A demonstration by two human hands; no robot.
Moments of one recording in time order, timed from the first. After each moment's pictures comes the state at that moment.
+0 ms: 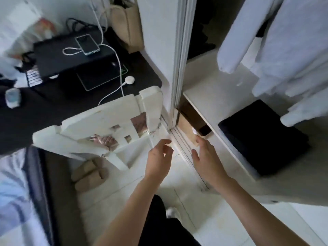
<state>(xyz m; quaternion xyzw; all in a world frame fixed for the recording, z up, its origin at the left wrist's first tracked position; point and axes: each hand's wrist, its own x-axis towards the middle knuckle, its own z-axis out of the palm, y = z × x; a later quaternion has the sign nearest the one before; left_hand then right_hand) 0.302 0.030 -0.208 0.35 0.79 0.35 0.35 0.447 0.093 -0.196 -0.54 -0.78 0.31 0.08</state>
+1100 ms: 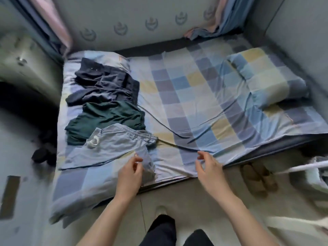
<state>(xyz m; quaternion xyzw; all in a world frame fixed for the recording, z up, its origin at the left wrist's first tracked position) 0.351 -0.786 -0.215 -0.47 0.77 0.42 -0.07 0.193 -0.598 -0.203 0.23 -0.89 0.32 -0.23</state>
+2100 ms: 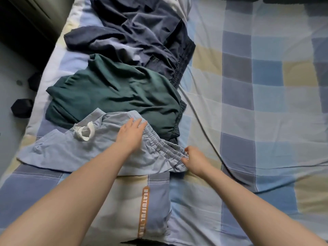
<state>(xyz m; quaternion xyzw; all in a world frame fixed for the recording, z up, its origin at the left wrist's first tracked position) 0.212 -1.148 -0.583 -0.40 0.87 0.11 0.26 0.036 -0.977 -0.595 0.39 -0.80 0.00 -0.45</state>
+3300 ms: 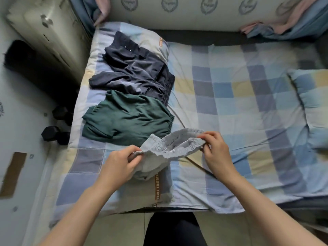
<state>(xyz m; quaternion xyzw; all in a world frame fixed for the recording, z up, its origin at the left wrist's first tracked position) 0.340 -1.036 -0.254 -0.39 0.86 0.32 -0.11 0.096 -0.883 -0.249 0.39 -0.83 0.34 -0.18</state>
